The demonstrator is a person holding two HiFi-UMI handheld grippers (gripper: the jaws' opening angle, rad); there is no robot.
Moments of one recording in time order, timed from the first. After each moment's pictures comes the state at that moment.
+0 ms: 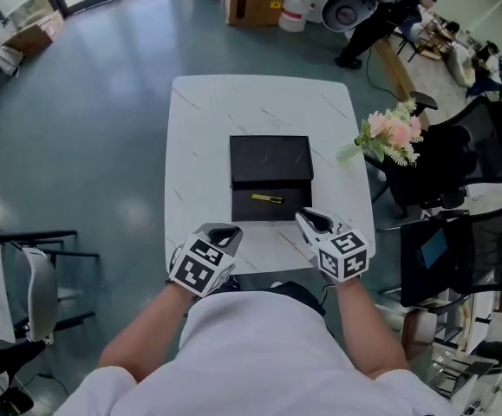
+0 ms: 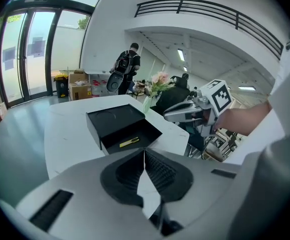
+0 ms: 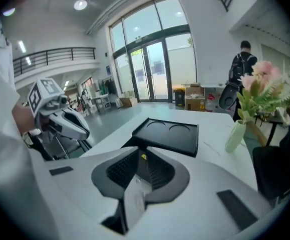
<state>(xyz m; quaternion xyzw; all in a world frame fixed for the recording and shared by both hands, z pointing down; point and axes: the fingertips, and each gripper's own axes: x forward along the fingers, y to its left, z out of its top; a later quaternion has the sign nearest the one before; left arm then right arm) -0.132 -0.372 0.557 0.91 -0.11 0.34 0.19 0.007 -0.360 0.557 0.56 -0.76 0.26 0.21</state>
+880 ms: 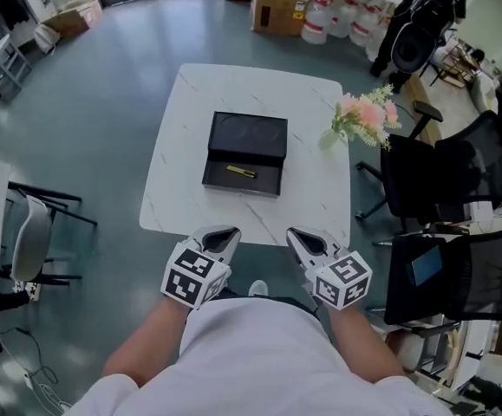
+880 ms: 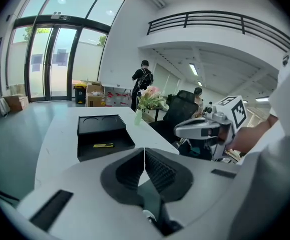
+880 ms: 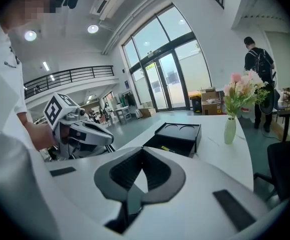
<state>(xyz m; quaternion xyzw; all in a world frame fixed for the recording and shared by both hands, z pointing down) -0.066 -0.230 0.503 0.91 -0.23 0.26 0.21 0.033 -0.205 0.496 0.48 -0.84 0.23 0.12</state>
